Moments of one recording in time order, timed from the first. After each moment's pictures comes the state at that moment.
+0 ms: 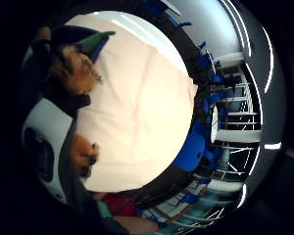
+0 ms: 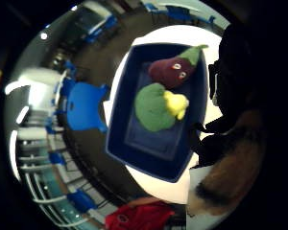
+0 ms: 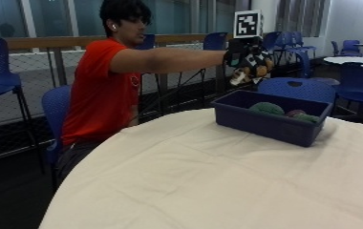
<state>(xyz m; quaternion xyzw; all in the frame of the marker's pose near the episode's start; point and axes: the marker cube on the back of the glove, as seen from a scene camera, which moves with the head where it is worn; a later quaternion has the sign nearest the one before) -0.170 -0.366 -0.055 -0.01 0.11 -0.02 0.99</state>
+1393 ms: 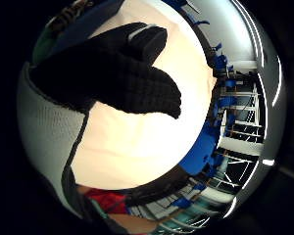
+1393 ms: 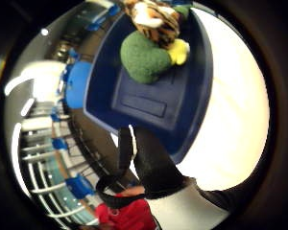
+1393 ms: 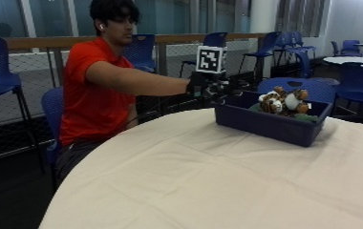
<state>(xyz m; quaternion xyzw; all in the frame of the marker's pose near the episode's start) -0.107 -0.255 0.033 -0.07 0.08 -0.05 0.99</state>
